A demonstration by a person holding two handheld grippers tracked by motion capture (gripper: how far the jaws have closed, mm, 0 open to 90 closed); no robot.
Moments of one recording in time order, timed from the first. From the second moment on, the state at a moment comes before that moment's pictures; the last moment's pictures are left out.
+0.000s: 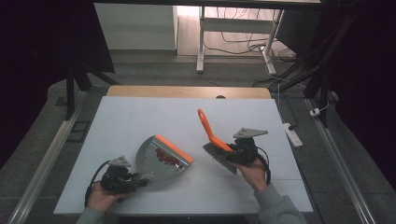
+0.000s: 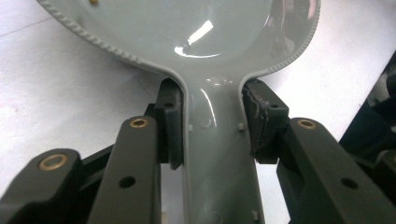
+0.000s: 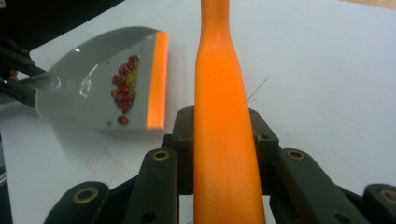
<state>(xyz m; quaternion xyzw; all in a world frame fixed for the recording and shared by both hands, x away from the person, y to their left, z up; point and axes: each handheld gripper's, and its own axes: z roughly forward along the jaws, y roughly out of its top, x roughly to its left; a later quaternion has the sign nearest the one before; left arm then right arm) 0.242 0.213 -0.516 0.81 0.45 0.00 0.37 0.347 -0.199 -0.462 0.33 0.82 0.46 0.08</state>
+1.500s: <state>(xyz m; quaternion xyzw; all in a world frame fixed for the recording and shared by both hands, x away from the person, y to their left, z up) 0.225 0.238 -0.527 0.67 0.64 0.09 0.36 0.326 -0.259 -0.481 0.38 0.82 0.43 0.02</state>
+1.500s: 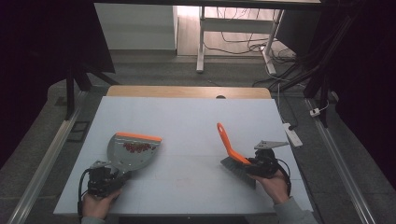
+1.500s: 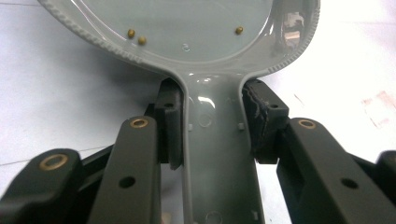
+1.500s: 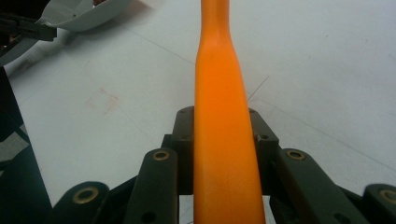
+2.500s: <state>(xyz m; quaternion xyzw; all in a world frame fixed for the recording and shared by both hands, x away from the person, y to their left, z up) 0.232 0.239 -0.535 0.67 0.65 0.09 0.34 0.351 -0.282 -0.508 0.44 0.82 0.36 0.04</state>
